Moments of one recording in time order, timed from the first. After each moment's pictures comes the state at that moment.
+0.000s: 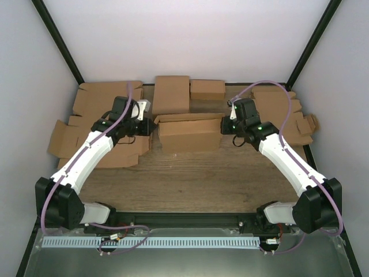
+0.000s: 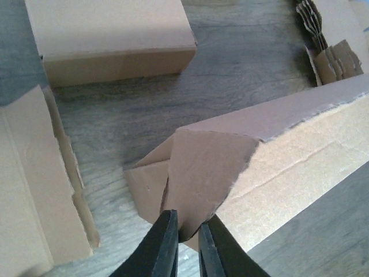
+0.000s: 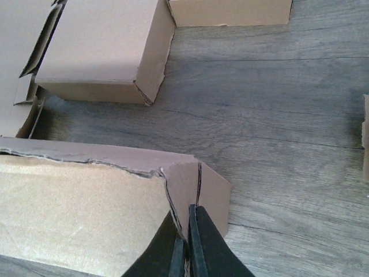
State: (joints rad) left arm -0.34 1.34 1.15 -0.62 0.32 -0.26; right arm 0.40 1.30 1.10 -0.54 -0.03 0.33
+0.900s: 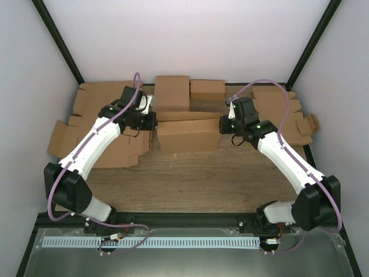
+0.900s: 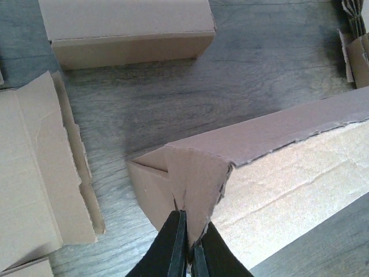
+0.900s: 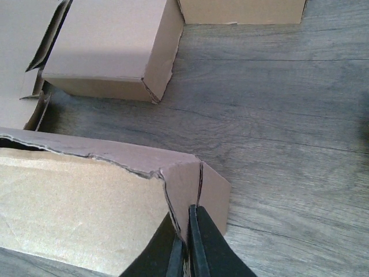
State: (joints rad) left arm -0.38 1.49 1.37 -0.81 0.24 -0.28; right arm 0.41 1.32 1.12 -0.54 -0.05 0.31
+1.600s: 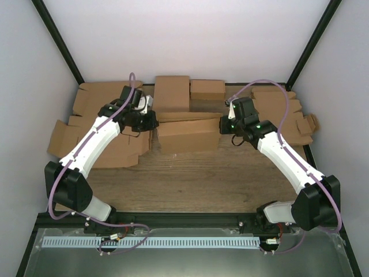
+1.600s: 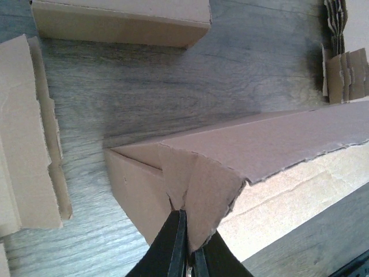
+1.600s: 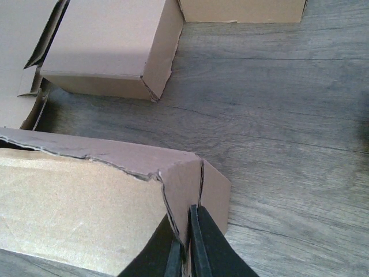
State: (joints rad) left arm -0.37 1.52 1.39 -0.85 0.31 -0.42; right arm 0.41 1.32 1.12 -0.54 -0.05 0.30
